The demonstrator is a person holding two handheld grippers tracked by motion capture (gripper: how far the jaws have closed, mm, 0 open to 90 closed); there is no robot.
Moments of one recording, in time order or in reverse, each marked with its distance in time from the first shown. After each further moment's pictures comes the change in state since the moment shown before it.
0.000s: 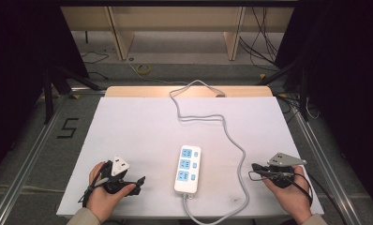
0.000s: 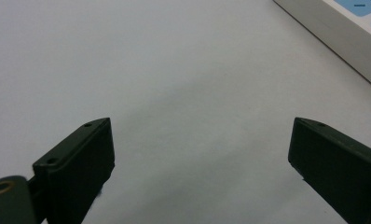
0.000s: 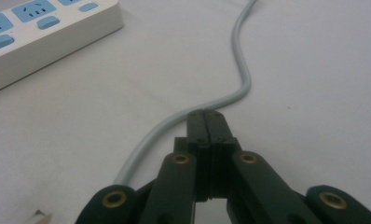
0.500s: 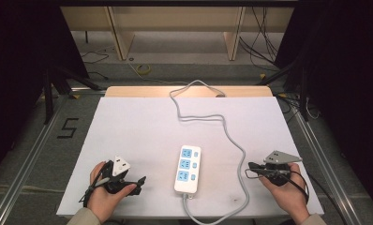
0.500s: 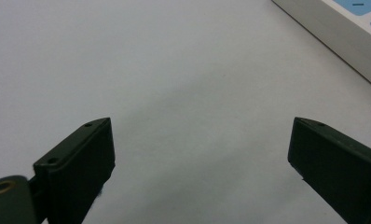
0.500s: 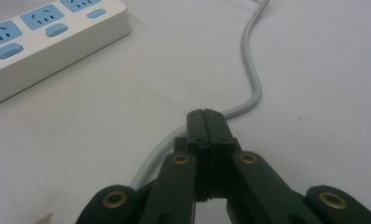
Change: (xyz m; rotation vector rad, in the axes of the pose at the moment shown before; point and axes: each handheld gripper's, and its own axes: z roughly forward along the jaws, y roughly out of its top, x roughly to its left) left arm -0.001 0.001 0.001 -0.008 0.002 0.006; right arm 0.004 0.008 0.006 0.006 0.017 -0.001
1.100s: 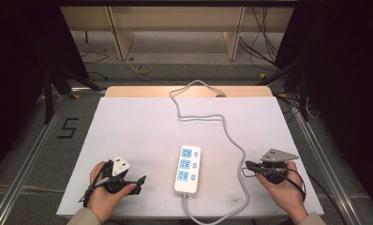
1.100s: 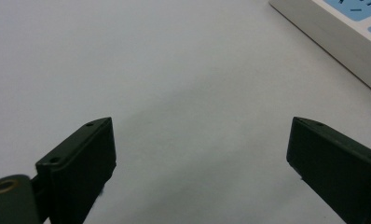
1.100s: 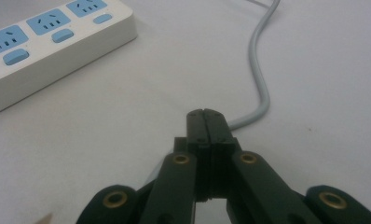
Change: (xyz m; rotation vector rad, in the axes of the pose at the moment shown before) left arm 0.000 0.001 -0.001 -0.001 0.000 0.005; right arm 0.003 0.007 0.005 0.004 0.014 -0.012
